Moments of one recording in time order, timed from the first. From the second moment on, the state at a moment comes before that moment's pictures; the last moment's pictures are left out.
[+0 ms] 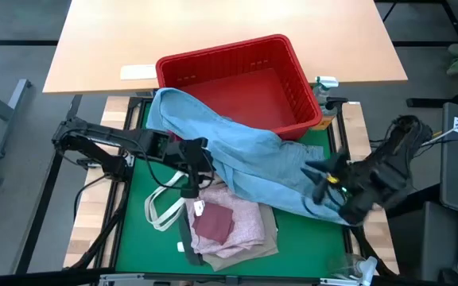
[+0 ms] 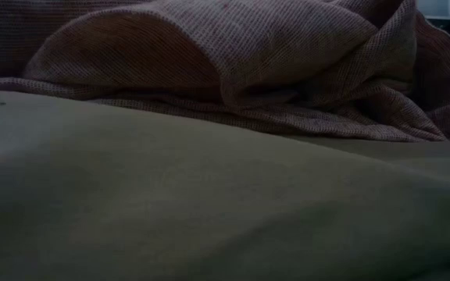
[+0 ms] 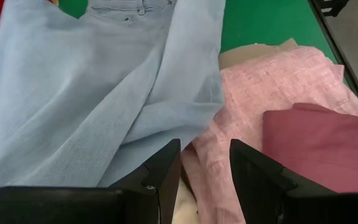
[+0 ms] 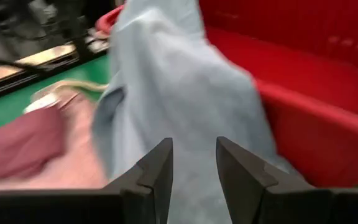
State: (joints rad) left arm -0.15 1.41 1.36 -0.75 -0.08 -0.01; right arm 0.82 1.18 1.30 -1.34 1.01 1.29
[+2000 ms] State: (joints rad) left arm -0.24 1.38 1.36 -0.77 -0.30 -0.03; right arm 0.08 1.57 1.30 -0.13 0.53 0.04
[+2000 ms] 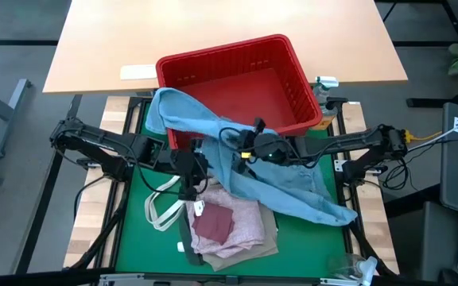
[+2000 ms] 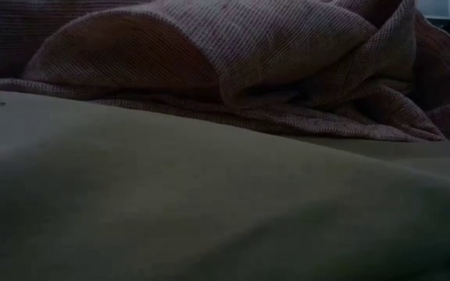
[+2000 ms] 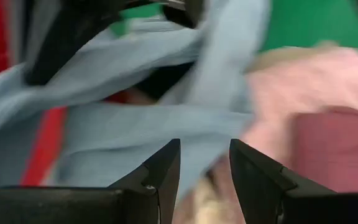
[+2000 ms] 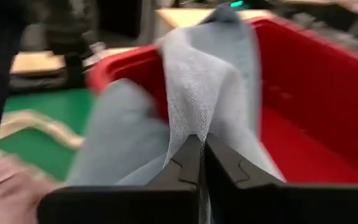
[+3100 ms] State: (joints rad) left arm 0.07 1.45 1.36 -0.90 -0.18 -0.36; right arm 0.08 1.57 1.30 -0.13 0.75 0.02
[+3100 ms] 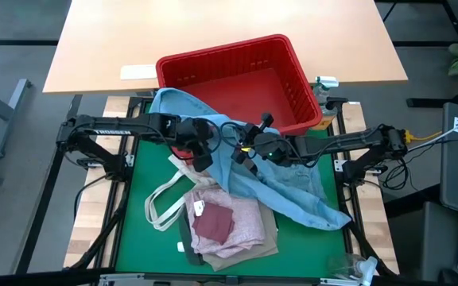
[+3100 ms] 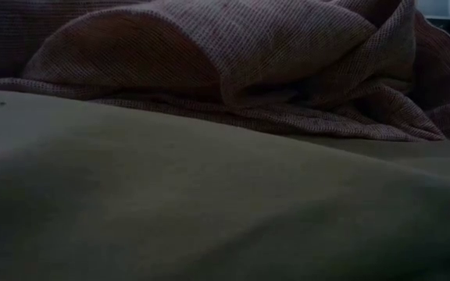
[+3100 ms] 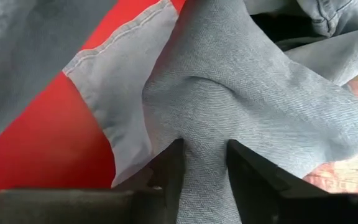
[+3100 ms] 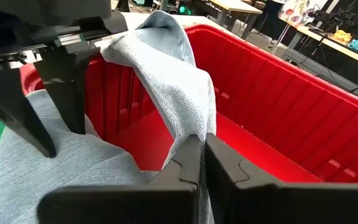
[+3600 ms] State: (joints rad) left arm 0.04 1.40 1.45 -0.97 -0.19 -0.36; right arm 0.08 1.57 1.30 -0.13 0.80 0.02
